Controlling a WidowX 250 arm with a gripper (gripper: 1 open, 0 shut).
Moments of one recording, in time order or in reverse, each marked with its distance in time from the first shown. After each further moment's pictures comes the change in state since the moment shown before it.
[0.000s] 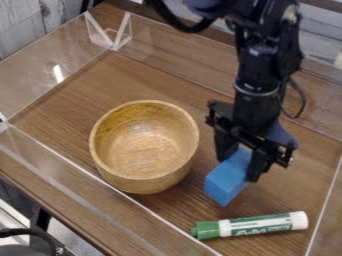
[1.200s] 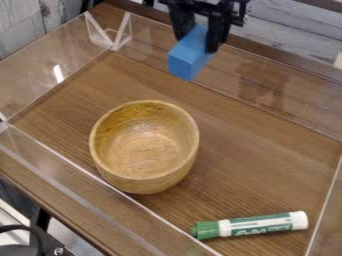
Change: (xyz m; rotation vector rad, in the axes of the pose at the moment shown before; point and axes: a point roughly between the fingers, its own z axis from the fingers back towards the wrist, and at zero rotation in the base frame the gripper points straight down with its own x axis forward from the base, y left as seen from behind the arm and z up) arm 0.043 0.102 0.100 0.073 -0.213 0.205
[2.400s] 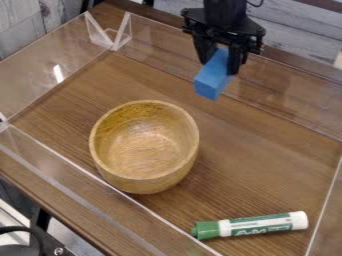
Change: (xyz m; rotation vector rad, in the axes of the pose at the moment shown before) arm 0.023 -0.026 -0.042 -0.044 -0.124 -0.048
